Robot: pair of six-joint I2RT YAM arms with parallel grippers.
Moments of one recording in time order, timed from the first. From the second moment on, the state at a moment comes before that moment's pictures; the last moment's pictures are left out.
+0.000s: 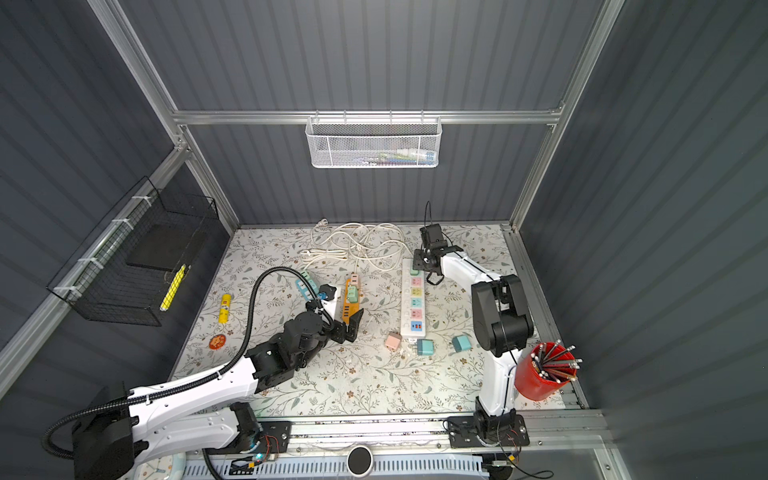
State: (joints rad) left arm -0.98 1.11 0.61 0.14 -0.43 -0.22; right arm 0.29 1.95 1.43 -0.38 0.10 0.33
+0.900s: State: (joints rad) left arm -1.11 1.88 1.27 -0.52 -0.18 -0.31; right arm 0.29 1.28 0.93 -0.46 0.09 0.47
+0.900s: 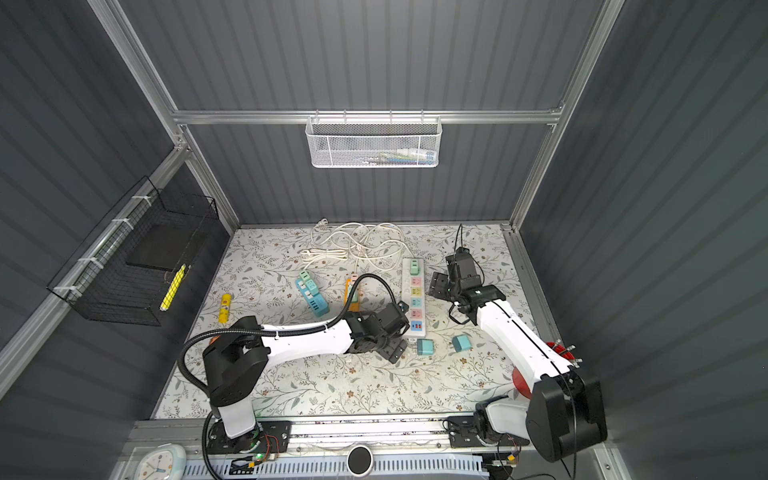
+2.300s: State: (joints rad) left arm -1.07 1.89 1.18 -0.48 -0.21 -0.37; right arm 0.29 1.18 0.92 -0.48 -0.01 0.47
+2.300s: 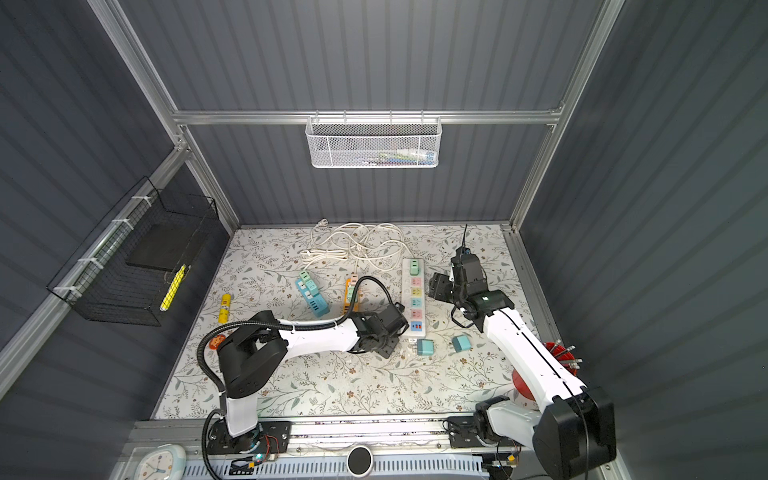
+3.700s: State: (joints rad) left arm -1.21 1.66 0.95 -0.53 -0.01 -0.81; right arm 0.29 1.06 0.87 -0.48 -0.05 0.47
